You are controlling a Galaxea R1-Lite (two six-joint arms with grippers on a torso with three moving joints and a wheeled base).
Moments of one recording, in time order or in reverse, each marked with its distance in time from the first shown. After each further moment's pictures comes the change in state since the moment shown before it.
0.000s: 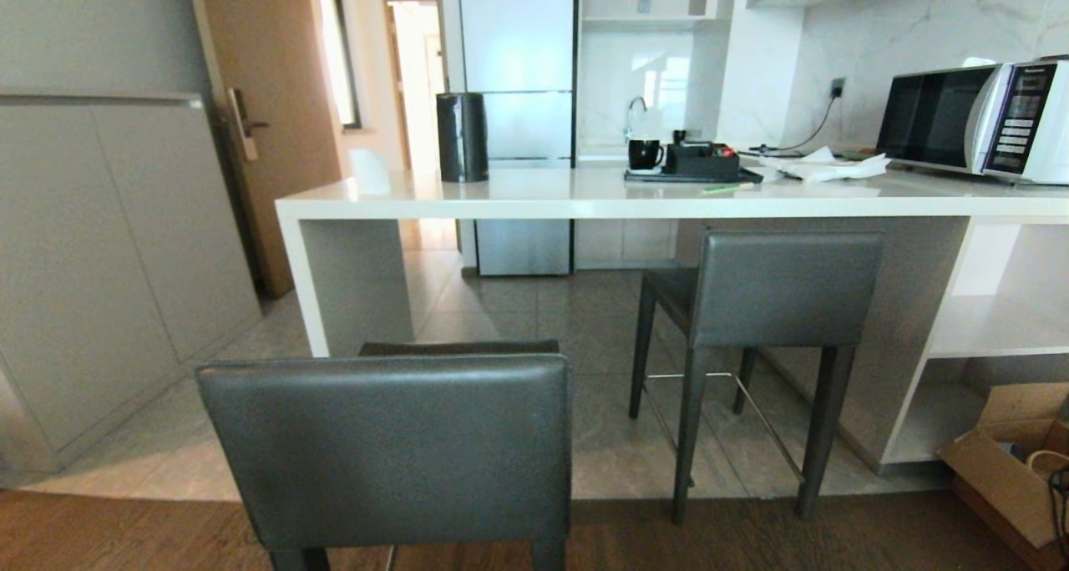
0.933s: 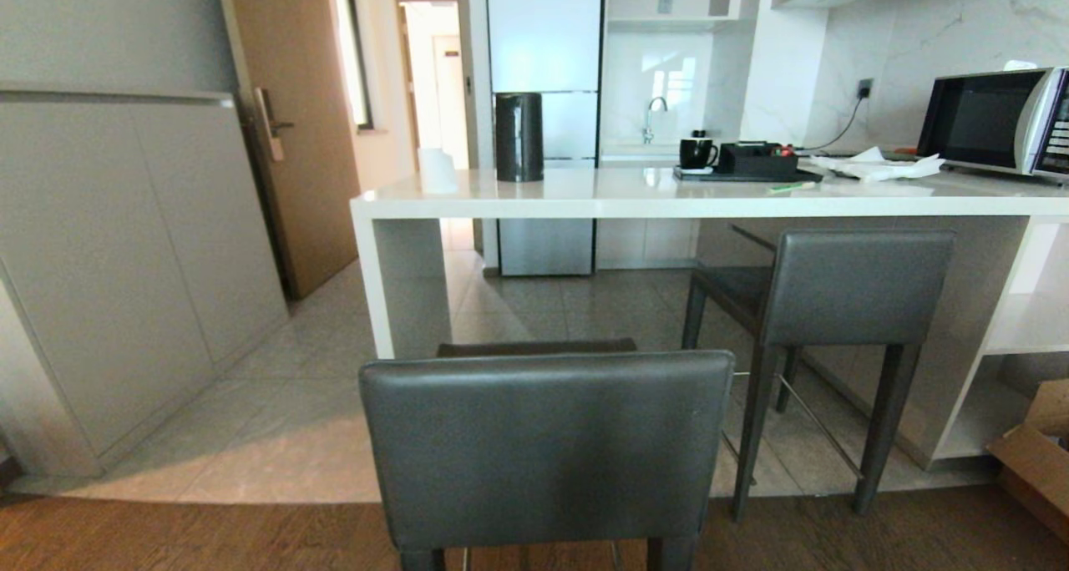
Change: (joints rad) left arm 0.000 0.000 0.001 -0.006 0.005 -0.007; right arm 0.000 0.000 0.000 -0.001 0.000 -0.005
